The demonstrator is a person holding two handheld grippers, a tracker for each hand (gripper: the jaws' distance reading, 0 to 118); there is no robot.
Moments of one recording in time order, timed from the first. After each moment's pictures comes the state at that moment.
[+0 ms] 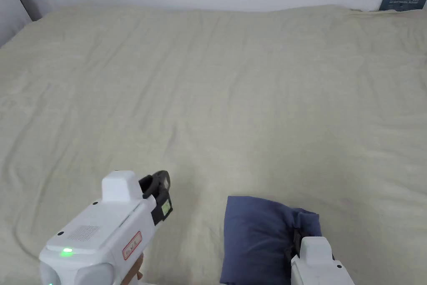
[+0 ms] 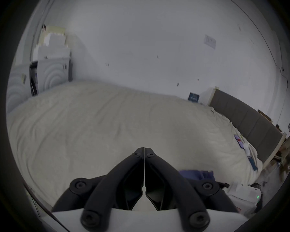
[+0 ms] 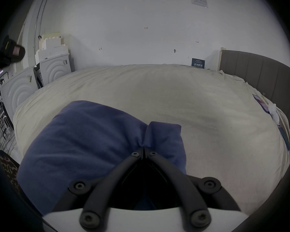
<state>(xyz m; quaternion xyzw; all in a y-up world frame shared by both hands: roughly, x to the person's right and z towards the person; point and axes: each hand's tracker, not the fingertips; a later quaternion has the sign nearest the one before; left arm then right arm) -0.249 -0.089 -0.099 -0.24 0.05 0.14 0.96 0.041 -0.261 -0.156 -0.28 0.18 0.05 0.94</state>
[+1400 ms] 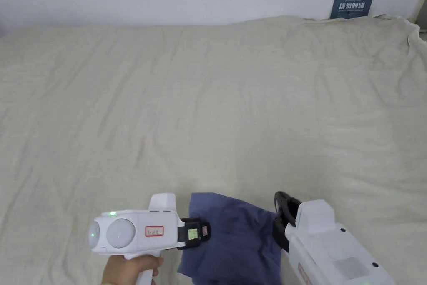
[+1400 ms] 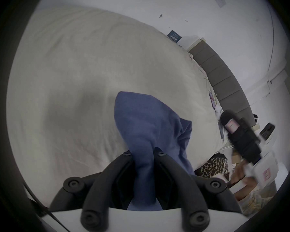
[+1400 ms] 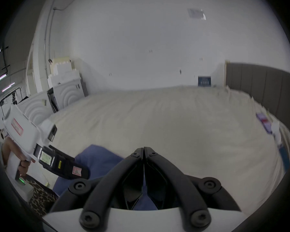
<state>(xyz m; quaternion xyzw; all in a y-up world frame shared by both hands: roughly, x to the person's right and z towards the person) -0.228 -0.148 -0.186 -0.48 -0.13 0.22 0.84 0.087 -0.137 -0.174 -0.18 0.24 0.00 0.95</state>
